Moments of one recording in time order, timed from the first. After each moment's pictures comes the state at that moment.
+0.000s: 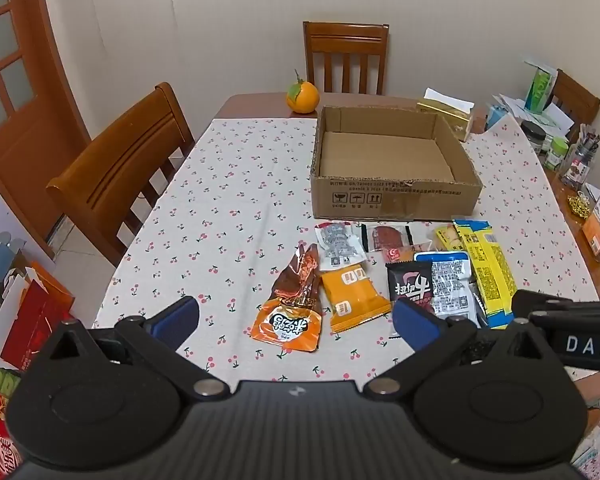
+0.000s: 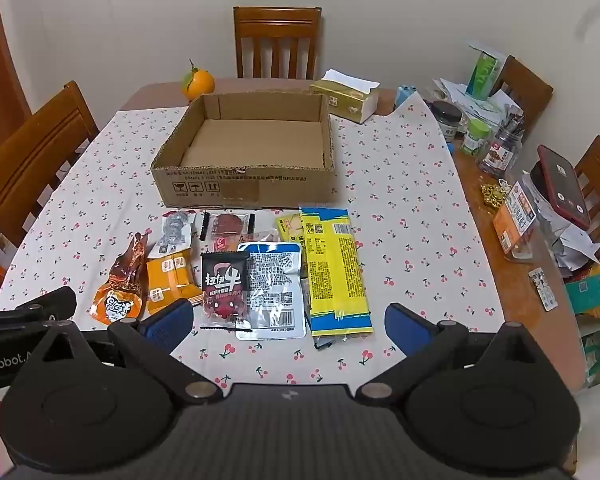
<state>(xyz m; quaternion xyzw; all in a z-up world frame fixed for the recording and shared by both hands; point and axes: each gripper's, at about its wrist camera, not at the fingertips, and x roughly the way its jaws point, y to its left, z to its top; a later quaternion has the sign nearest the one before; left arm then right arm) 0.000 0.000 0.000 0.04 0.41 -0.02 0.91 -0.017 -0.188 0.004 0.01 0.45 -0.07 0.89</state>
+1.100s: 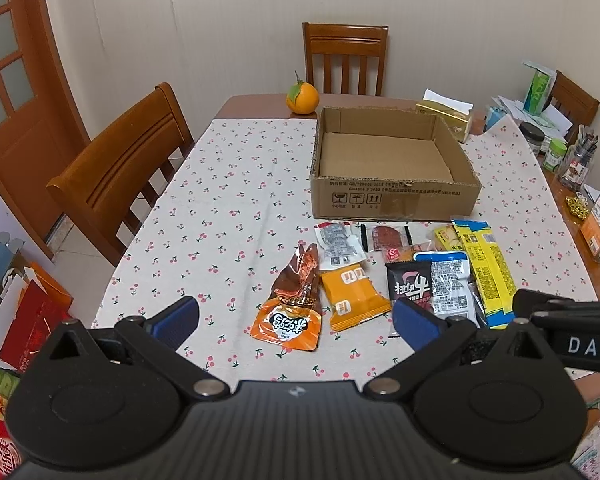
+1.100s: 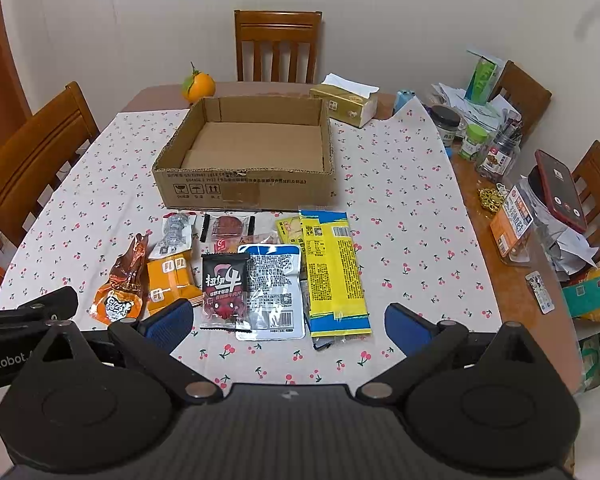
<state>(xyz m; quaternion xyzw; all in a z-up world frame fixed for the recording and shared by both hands) -0.002 0.002 0.002 0.04 0.41 -0.02 0.91 -0.020 -0.186 0.008 0.00 0.44 -0.07 0.89</state>
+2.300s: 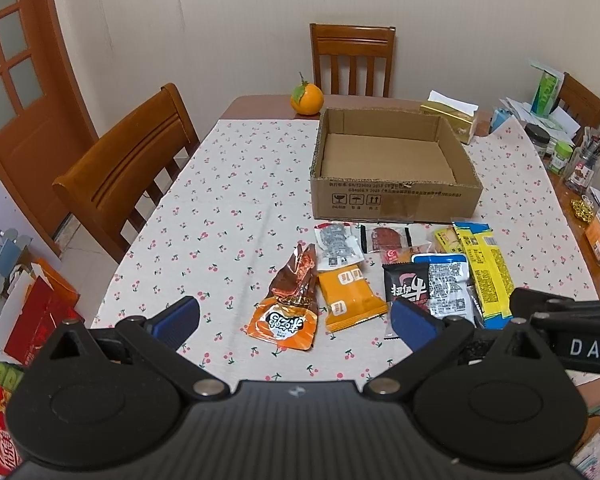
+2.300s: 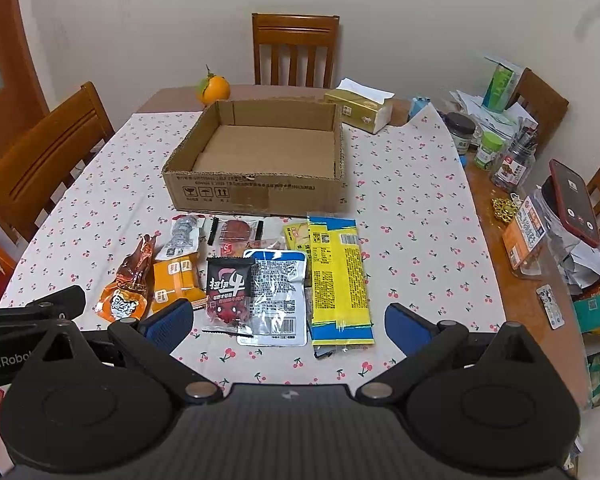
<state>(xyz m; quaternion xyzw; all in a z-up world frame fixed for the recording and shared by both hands) -0.005 -0.010 0.000 0.04 0.41 -0.01 0.91 -0.016 -0.196 0.005 0.00 0.44 -0.03 0.90</state>
